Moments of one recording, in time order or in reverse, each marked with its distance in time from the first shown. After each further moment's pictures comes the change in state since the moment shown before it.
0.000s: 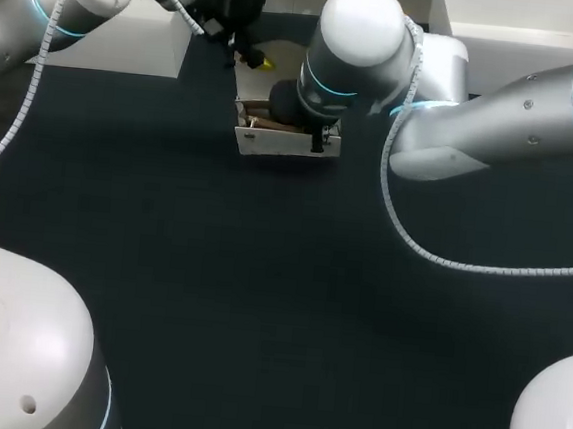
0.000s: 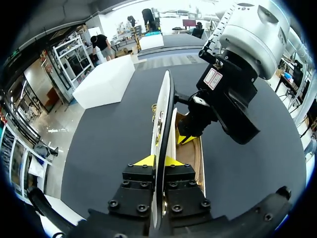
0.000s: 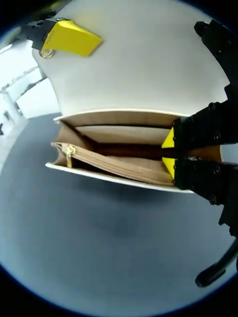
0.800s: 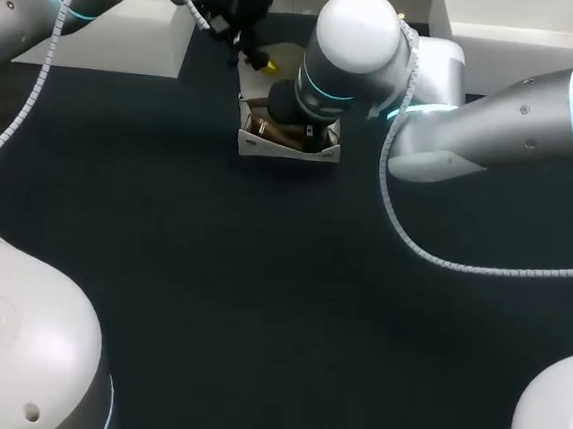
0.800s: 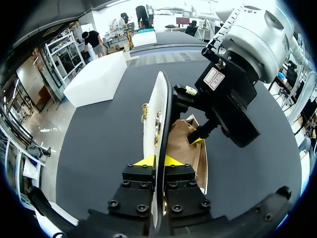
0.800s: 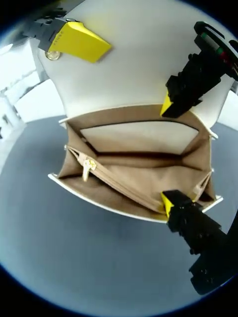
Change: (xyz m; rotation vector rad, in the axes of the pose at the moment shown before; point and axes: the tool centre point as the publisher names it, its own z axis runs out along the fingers) left arm -0.002 0.002 0.011 -0.022 0.079 0.001; right arm -0.003 0.000 0.005 0.008 -0.026 0.017
